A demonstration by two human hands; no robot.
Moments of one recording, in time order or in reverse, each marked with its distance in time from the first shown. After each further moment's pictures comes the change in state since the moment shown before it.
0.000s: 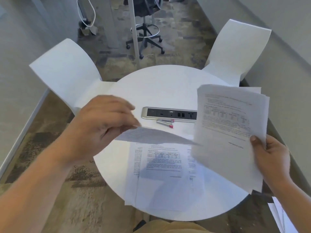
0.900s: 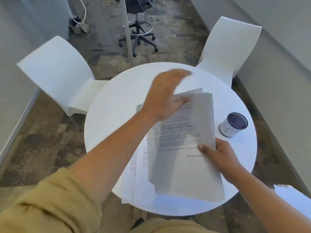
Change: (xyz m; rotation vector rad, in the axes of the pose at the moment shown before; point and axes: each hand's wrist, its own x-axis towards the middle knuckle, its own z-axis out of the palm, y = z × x) left_hand 0.115 -0.014 0.140 -0.075 0.139 -0.183; right_hand -0.033 -0.006 0.060 0.210 -0.528 0.168
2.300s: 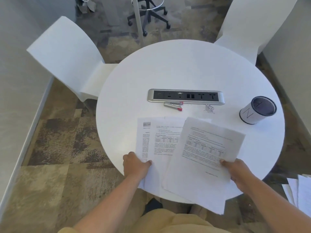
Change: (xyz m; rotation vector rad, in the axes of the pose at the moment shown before) left_hand -0.261 -0.064 0.059 0.034 -0.348 -1.466; right_hand 0.035 0.153 -0.010 0.052 0.123 0.556
